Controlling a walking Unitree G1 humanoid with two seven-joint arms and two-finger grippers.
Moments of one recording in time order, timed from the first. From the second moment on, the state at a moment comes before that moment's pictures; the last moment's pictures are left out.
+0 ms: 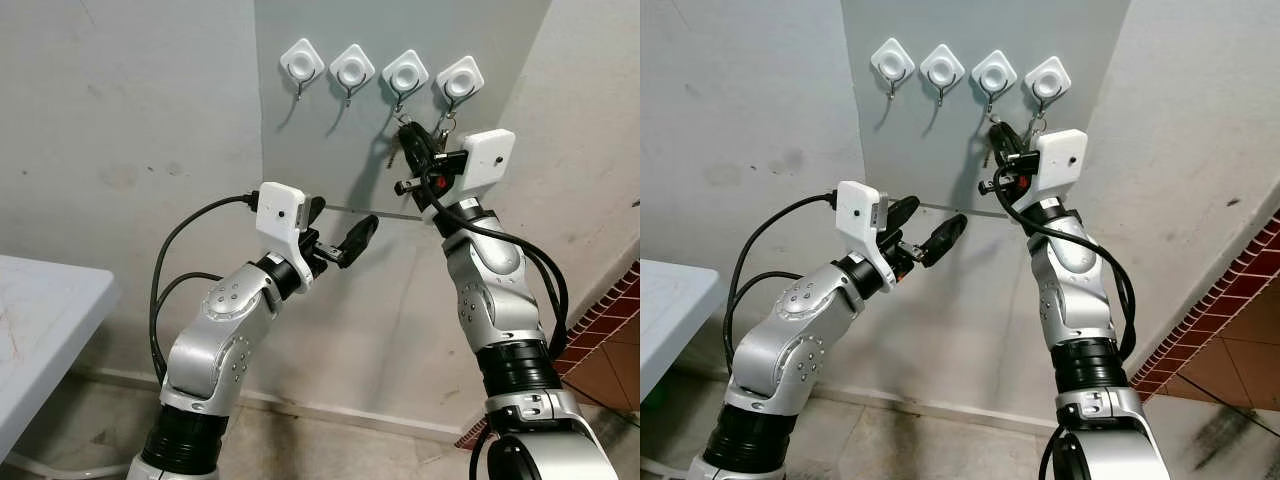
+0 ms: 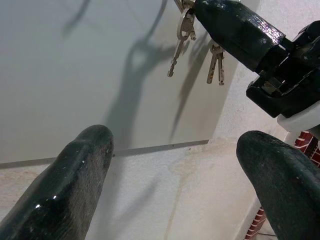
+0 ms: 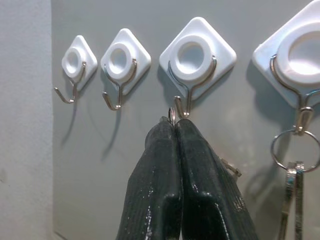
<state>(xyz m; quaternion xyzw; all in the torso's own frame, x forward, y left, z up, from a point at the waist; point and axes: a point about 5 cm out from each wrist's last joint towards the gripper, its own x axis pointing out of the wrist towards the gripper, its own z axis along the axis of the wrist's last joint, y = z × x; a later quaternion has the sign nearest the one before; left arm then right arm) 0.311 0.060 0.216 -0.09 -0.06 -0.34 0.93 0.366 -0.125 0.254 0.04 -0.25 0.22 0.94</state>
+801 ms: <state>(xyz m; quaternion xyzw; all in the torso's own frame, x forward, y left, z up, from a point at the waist) 0.310 0.060 0.218 -0.09 -0.06 -0.34 0.93 0.375 -0.122 0.262 0.24 -0.22 0.24 0.92</state>
